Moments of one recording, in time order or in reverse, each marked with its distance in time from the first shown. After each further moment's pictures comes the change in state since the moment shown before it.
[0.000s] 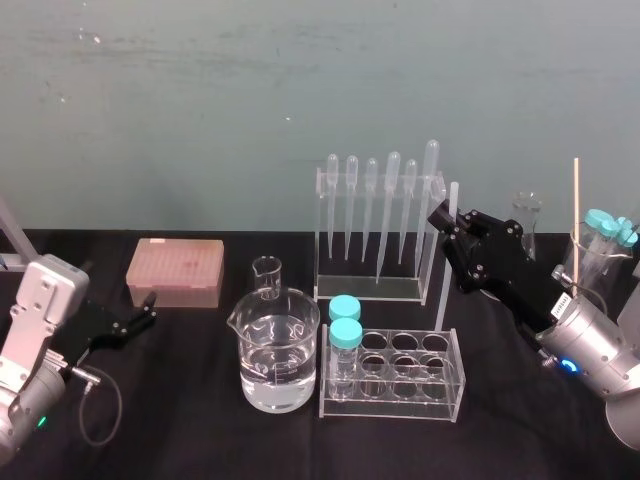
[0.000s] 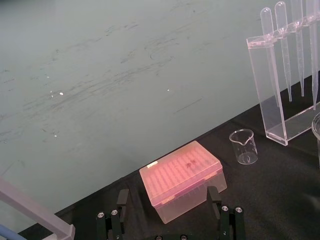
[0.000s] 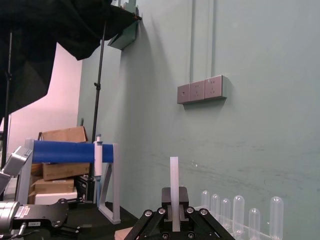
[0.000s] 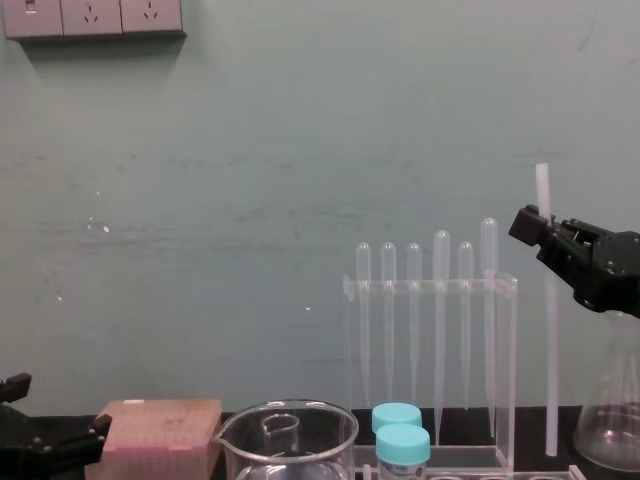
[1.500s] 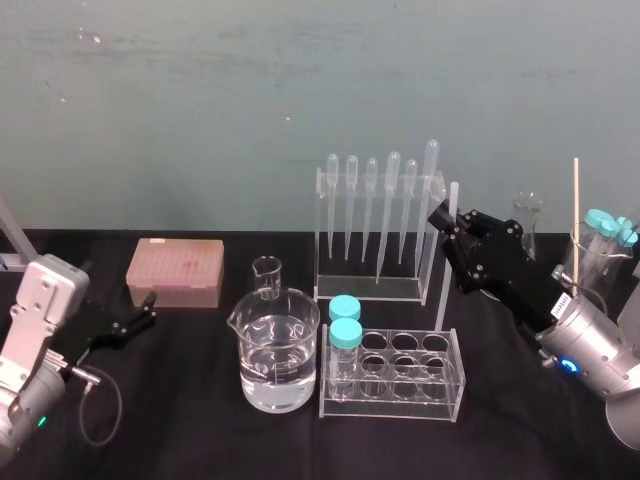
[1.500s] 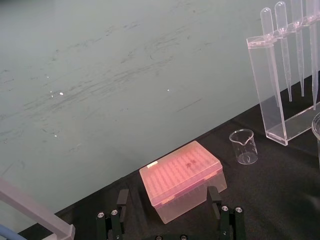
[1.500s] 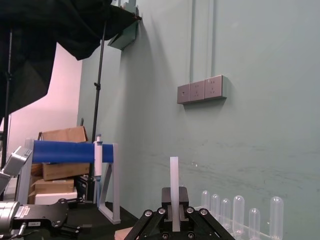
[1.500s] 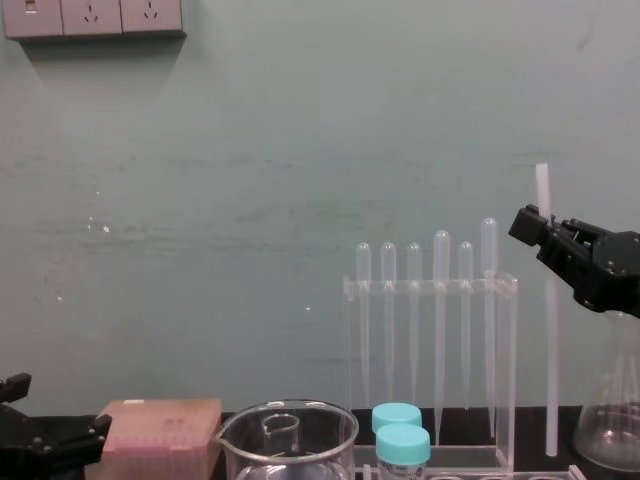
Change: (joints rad) left arm 0.000 0.000 0.000 0.000 0.000 0.000 0.000; right arm 0.000 0.000 0.000 0.000 0.000 0.000 0.000
